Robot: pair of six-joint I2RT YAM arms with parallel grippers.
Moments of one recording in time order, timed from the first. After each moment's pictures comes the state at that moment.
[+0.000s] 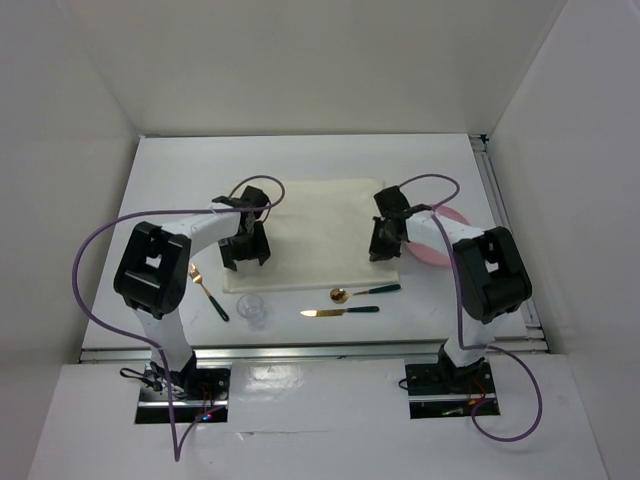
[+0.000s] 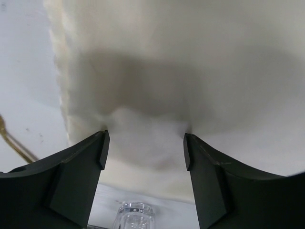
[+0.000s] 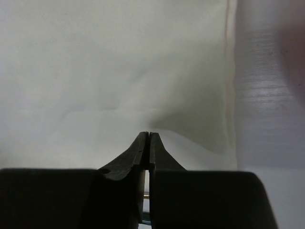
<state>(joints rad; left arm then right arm) -0.36 1.82 1.19 -0.76 -0.20 -0.68 0.36 1.73 1.04 -0.47 -0.03 0.59</state>
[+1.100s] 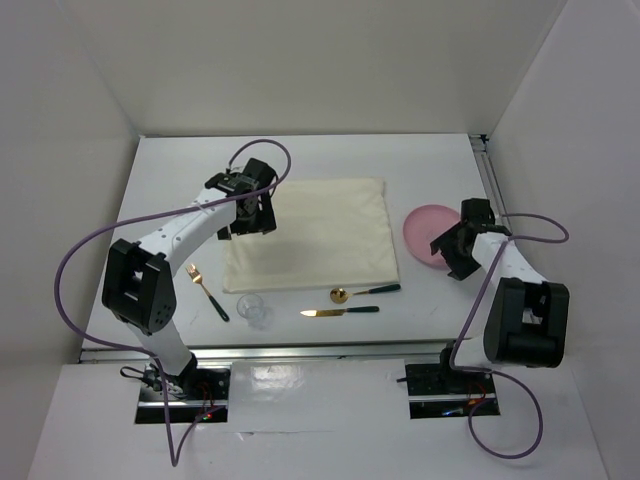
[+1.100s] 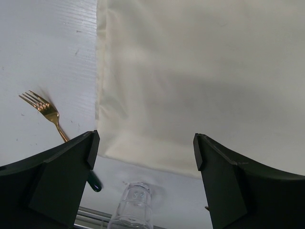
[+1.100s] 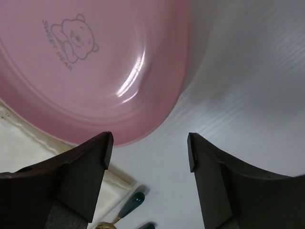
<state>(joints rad) -0.43 1.71 1.44 -0.95 -0.38 -0.66 -0.15 1.38 0.83 -0.59 0.09 0.84</state>
